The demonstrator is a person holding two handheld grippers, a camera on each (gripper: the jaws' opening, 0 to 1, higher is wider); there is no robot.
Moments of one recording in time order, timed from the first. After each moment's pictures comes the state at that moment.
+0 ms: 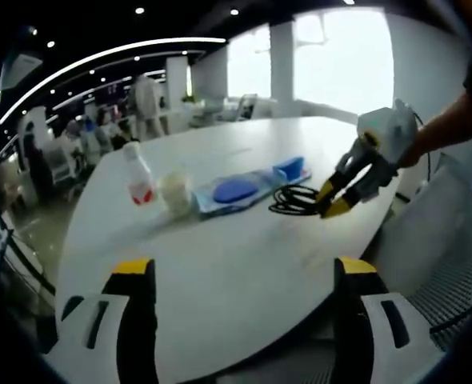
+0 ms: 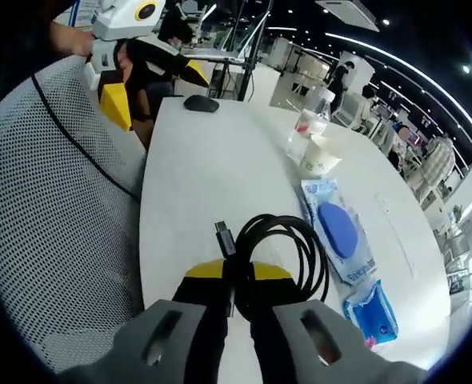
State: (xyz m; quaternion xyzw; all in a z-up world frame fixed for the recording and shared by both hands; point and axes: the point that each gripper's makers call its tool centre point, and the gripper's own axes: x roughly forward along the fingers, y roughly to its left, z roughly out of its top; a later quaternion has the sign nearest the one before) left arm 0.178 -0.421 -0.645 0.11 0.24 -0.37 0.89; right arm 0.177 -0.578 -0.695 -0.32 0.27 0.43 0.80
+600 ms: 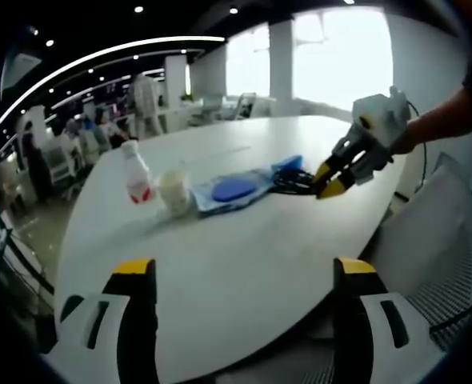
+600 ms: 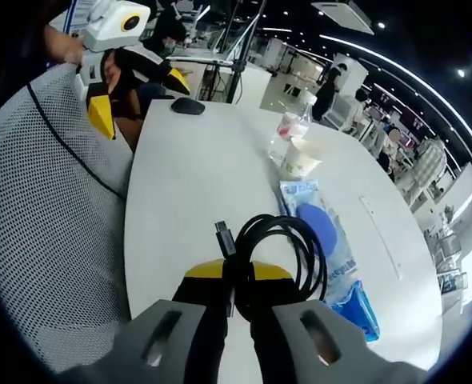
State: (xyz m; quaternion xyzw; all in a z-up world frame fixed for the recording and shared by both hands) left arm 0.177 -0.421 -0.646 0.11 0.24 -0.37 0.89; right arm 0.195 -0.595 -0.679 -0.33 0.26 0.41 0.81
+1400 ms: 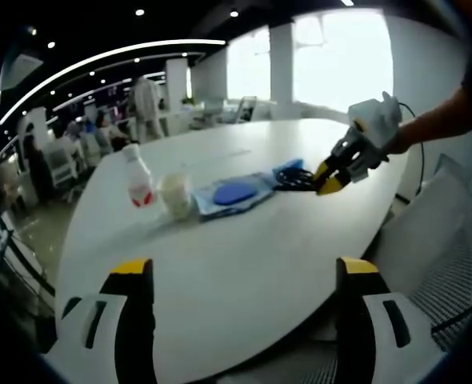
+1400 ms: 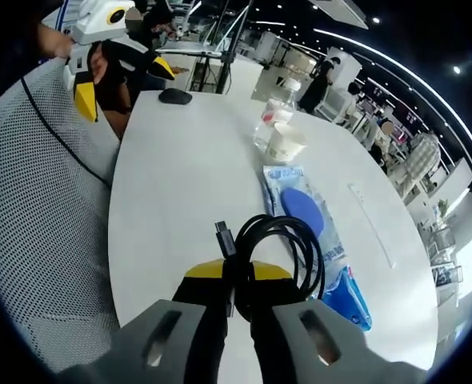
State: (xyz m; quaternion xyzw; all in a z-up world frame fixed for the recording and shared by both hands) left arm 0.179 -0.421 -0.643 0.11 0.23 -0.37 0.89; right arm 0.206 -0.624 -0.687 -0.33 0.28 0.38 0.82
